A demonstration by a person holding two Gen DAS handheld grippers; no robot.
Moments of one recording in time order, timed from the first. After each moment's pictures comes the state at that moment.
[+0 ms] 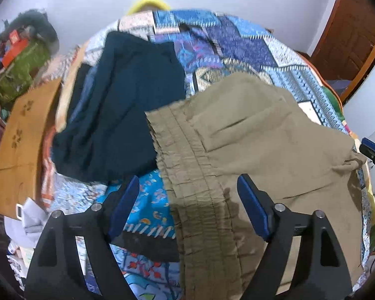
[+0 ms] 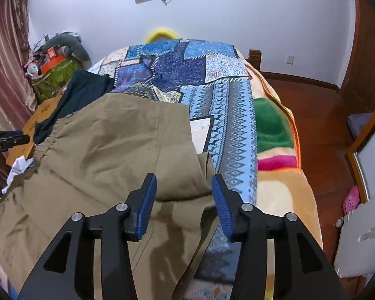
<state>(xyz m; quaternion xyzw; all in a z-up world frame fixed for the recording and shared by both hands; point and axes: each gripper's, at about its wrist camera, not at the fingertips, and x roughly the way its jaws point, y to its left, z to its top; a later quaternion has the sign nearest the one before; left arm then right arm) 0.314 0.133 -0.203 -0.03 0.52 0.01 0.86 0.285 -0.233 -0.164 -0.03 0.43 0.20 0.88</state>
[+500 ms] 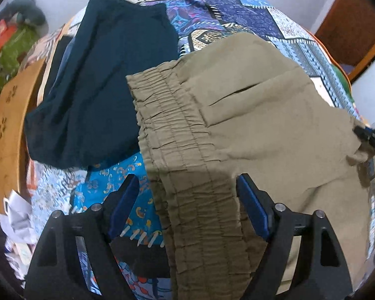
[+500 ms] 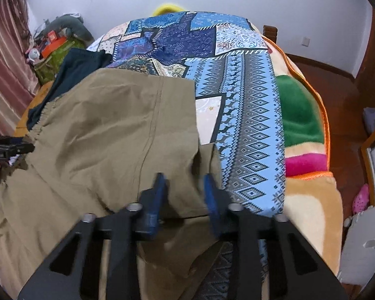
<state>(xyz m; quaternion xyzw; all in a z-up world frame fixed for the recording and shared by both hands) 0.328 0.123 -0.248 -0.02 0.57 0.00 0.82 0.318 -0.224 -0.202 -0.04 0.48 0.23 0.84</state>
